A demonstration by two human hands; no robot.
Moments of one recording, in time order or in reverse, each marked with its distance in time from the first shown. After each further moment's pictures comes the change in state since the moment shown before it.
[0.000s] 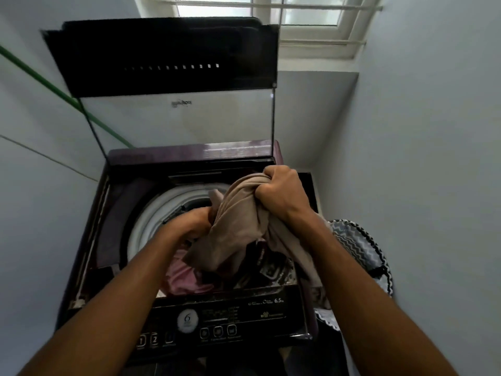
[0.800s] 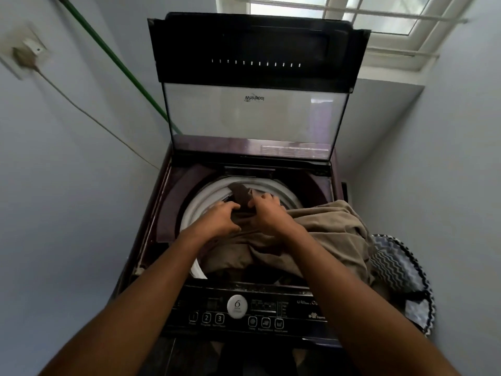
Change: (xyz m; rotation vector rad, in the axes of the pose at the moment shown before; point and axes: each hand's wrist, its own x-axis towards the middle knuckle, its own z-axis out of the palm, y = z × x) left_hand -0.038 -0.071 -0.019 0.025 0.272 0.043; right_hand 0.002 -0.026 0.159 -0.419 -0.570 -0.041
